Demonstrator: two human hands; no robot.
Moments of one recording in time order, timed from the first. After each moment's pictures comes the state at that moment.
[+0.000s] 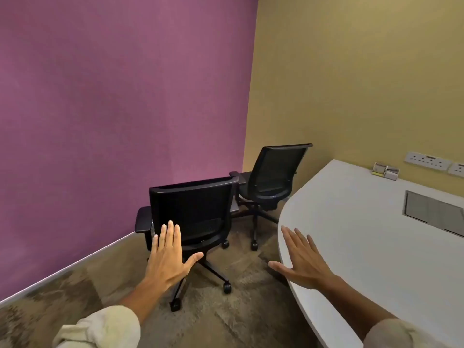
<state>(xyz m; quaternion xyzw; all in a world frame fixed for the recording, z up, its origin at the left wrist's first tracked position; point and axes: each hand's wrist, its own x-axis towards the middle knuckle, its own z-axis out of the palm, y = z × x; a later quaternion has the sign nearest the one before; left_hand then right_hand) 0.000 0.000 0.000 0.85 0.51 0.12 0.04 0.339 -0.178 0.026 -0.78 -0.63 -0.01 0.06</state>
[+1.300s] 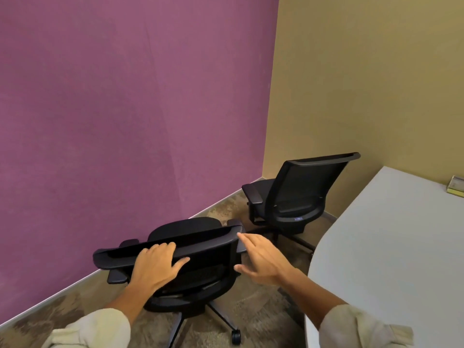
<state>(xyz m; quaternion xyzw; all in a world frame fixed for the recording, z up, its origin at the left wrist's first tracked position) 0.158 0.310 -0.016 0.86 0.50 0.09 -0.10 0.468 0.208 -0.004 -0.62 -0.78 0.03 0.14</state>
